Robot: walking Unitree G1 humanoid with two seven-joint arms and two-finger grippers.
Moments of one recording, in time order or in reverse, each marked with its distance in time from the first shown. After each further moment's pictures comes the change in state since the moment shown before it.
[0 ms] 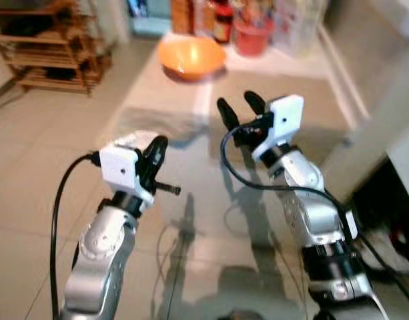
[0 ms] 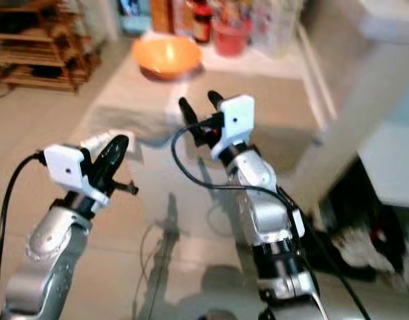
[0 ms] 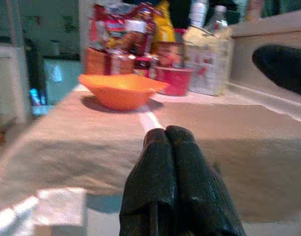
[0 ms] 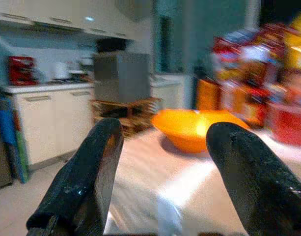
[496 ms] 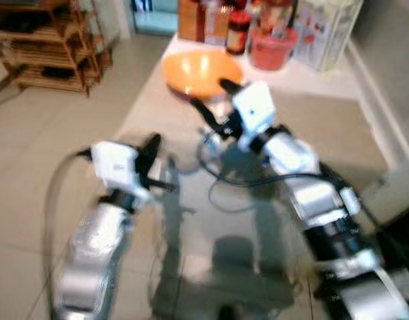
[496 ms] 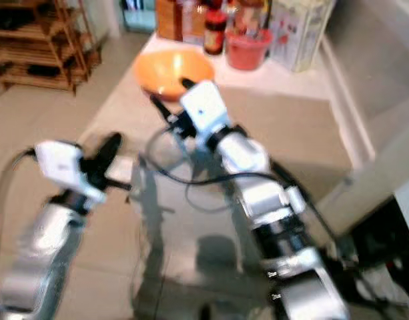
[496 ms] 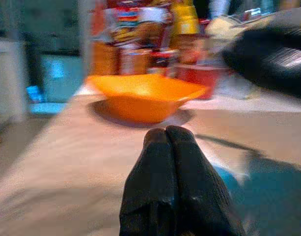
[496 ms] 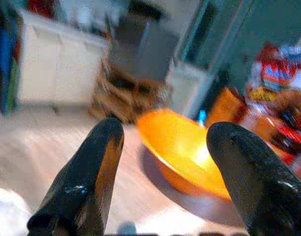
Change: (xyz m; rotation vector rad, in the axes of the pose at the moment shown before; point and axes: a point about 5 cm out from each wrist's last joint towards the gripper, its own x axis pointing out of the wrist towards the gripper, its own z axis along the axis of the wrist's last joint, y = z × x) left arm 0.002 -0.005 0.003 -0.001 0.004 -0.048; right arm 0.017 -0.001 0.006 -0.332 0.113 0.167
